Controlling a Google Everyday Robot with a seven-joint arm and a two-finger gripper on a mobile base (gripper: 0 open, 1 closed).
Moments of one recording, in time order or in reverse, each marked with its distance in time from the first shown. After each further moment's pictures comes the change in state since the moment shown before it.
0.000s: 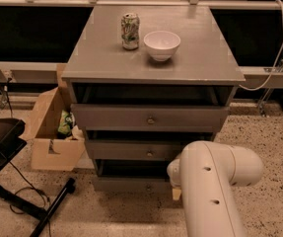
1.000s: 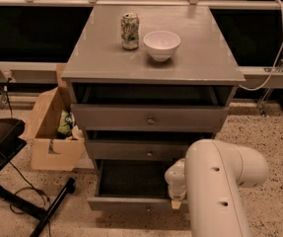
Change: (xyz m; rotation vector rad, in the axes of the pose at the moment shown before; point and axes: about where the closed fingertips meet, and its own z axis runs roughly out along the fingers) arm -0.011 0.073 -0.012 -0.172 -0.004 -0.007
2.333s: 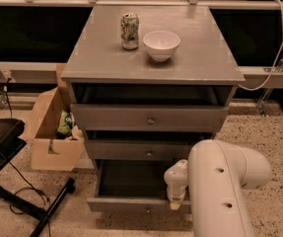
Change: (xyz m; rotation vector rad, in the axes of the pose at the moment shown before) arm -0.005 0.026 0.000 -0.062 -0.021 -0.022
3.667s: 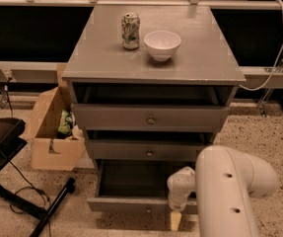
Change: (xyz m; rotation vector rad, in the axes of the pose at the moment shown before) arm 0.009 0.029 0.021 -0.053 -0.039 0.013
